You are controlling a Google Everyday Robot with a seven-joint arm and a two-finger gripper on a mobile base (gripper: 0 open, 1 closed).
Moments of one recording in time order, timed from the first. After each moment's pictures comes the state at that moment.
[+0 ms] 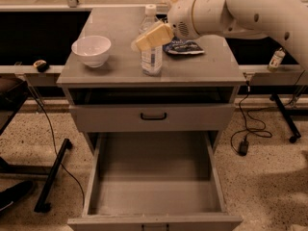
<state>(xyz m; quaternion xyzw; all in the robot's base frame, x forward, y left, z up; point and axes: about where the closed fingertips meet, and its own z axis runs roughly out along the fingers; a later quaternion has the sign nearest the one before) 0.677 -0.008 0.993 -0.46 0.67 0.16 0.55</state>
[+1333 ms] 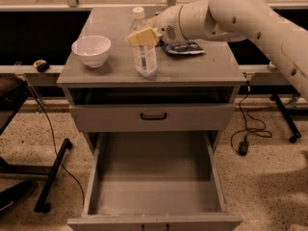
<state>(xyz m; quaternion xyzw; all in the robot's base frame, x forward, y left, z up) 0.698 0.027 0.959 -0.44 0.70 0.24 0.51</state>
